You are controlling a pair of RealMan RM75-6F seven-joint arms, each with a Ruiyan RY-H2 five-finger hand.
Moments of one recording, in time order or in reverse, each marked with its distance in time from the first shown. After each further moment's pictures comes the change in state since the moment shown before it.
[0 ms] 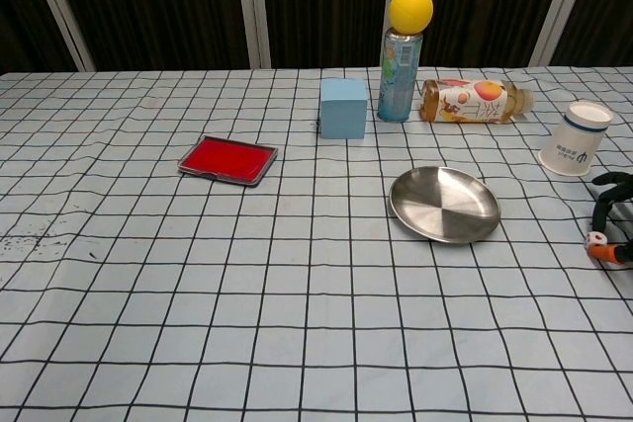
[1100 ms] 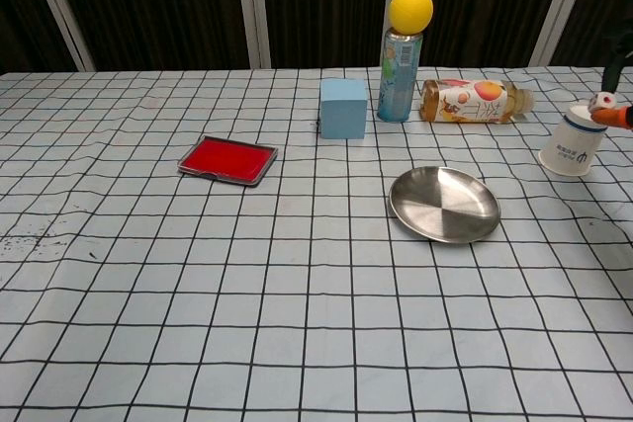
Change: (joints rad) left arm 0.003 0.015 0.000 0.004 0.002 0.007 -0.046; right arm 0.022 0.211 0.125 -0.374 -0.094 0.198 -0.070
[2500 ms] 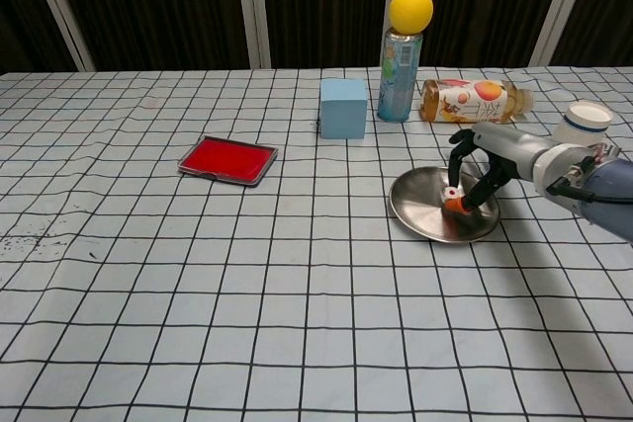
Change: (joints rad) left arm -0.004 0.017 -0.009 0.014 -0.016 -0.010 -0.049; right arm 0.299 -0.412 -0.033 0.490 0.234 -0.276 -0.109
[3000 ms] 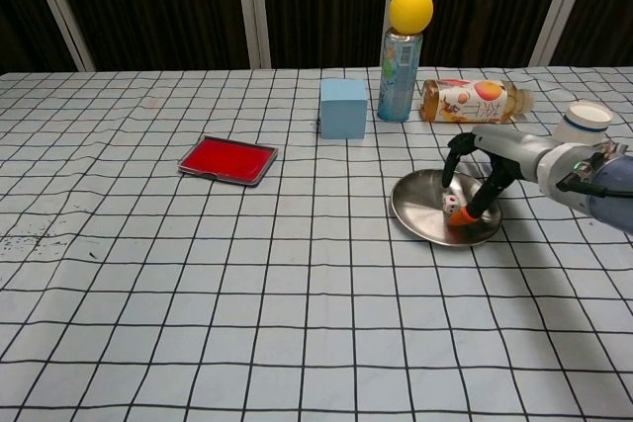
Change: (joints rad) left arm -0.002 -0.003 0.001 -0.005 0.000 -0.004 0.014; right arm 0.000 0.044 -0.005 -0.055 0.018 -0.022 0.002
